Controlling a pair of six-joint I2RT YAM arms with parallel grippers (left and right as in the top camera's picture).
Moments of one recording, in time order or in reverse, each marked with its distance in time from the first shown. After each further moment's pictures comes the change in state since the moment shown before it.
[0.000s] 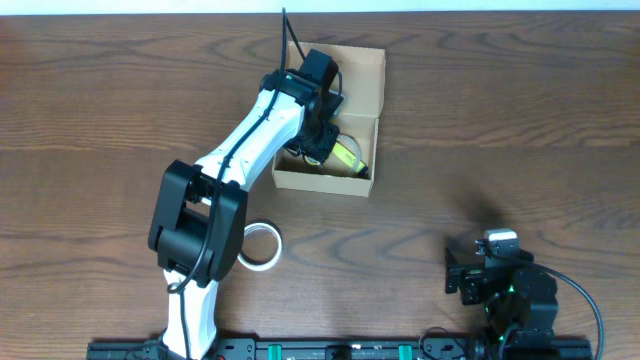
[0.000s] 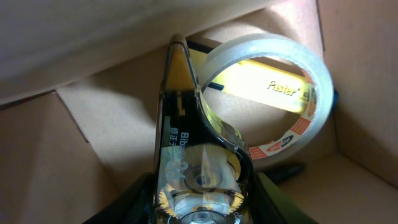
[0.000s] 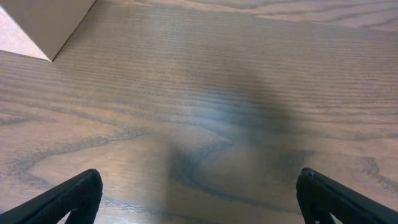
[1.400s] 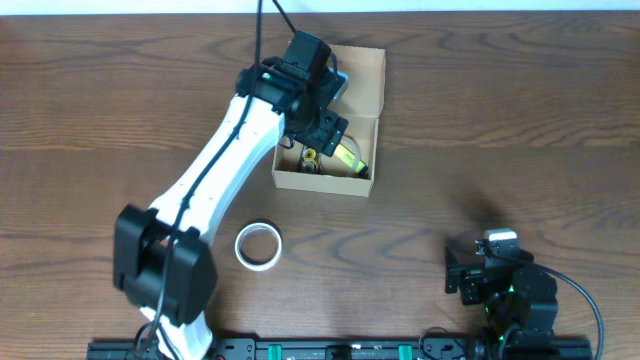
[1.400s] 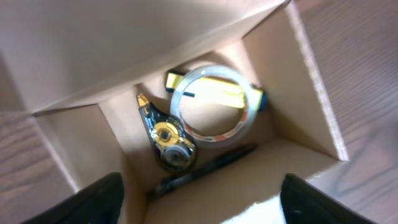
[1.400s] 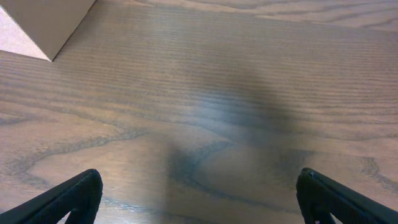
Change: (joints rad) left arm -0.002 -0.237 0.000 -0.023 0.032 0.042; right arm 0.000 0.000 0.000 0.000 0.000 0.000
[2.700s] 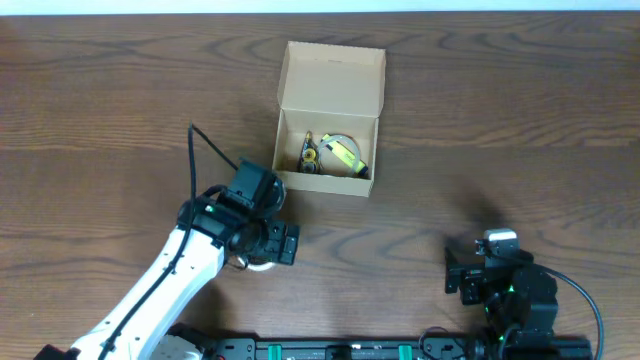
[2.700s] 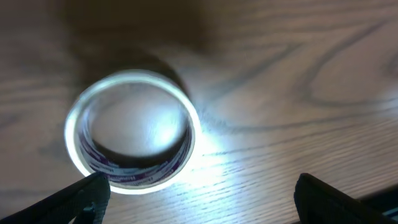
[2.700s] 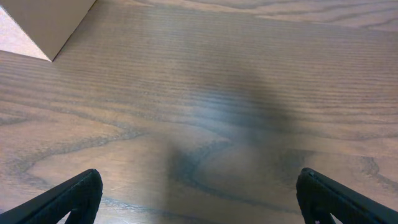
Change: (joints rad) left arm 0.001 -0.606 -0.906 0.129 0.023 -0.314; right arm 0.000 0.000 0.000 0.000 0.000 0.000
